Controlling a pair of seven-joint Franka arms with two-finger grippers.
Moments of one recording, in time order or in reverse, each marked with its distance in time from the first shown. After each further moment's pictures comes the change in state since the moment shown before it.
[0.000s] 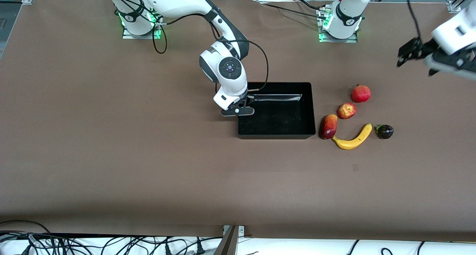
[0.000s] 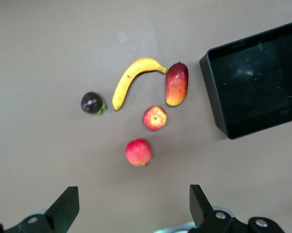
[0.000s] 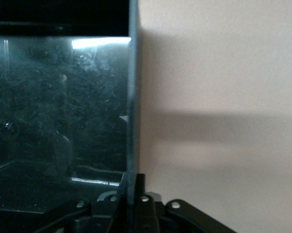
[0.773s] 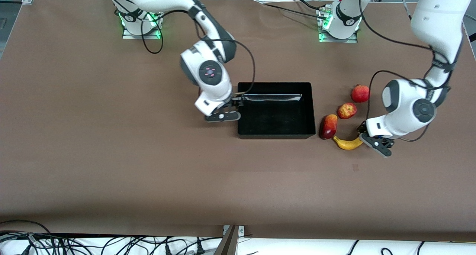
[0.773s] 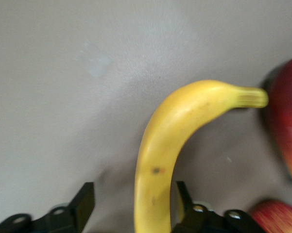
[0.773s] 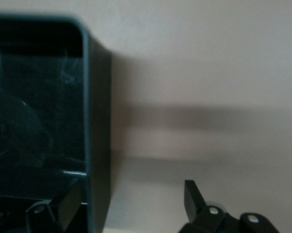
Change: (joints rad) left arm 0.028 0.626 0.008 -0.184 0.070 0.855 0.443; right arm -0.063 -0.066 0.011 -0.010 0.000 -0.114 -0.070
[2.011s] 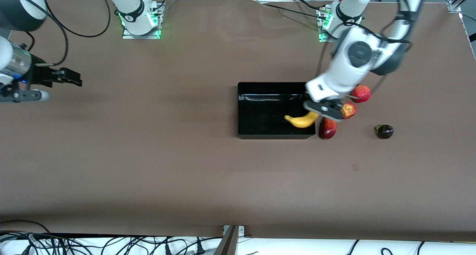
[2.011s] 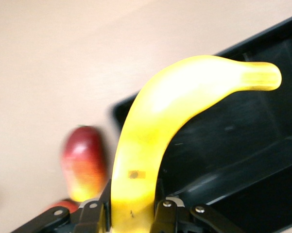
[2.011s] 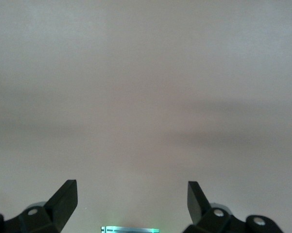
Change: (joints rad) left arm -0.202 -0.292 -0.162 -0.156 -0.032 -0.099 -0.581; right arm -0.727 -0.596 -0.020 -0.195 -0.129 -0.544 -0.690
